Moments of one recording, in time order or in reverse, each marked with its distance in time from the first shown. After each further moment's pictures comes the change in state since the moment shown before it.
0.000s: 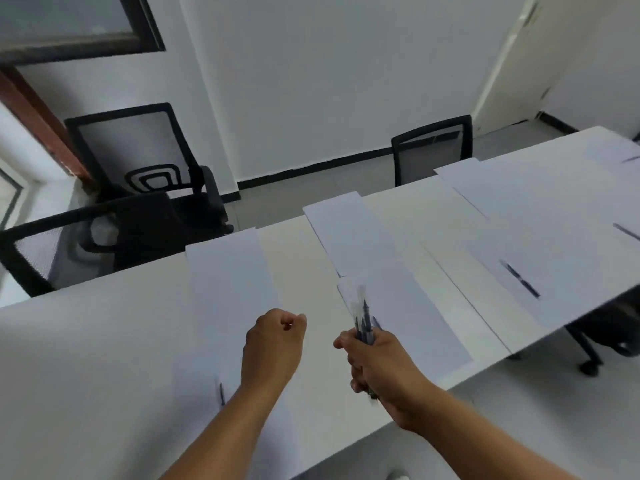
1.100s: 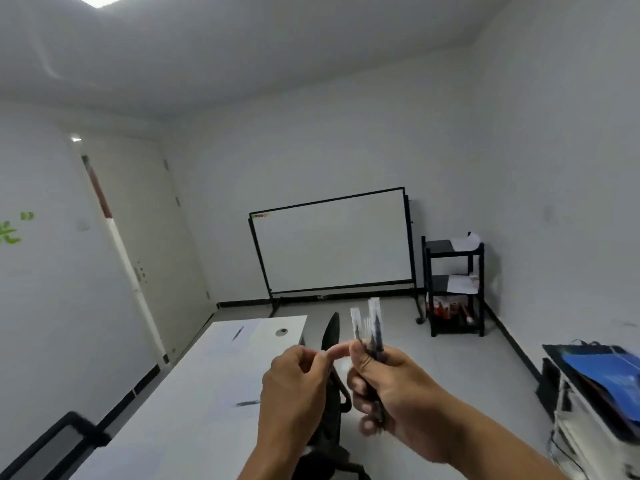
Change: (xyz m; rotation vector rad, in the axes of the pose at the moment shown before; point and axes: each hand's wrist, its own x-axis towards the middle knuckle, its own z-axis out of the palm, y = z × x) left_hand -0.435 0.544 0.396 -0.129 -0.631 1.109; right_hand -0.433 -0.008 -0.587 0.509 0.652 -0.695
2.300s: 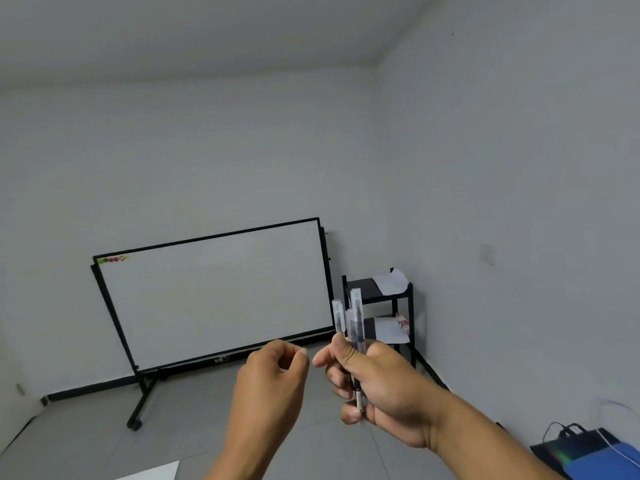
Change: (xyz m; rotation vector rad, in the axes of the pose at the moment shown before) left_hand 0.509 0.045 0.301 -0.127 -0.246 0.158; right_hand 0.427 -0.129 -0.328 -0.069 0.299 -0.110
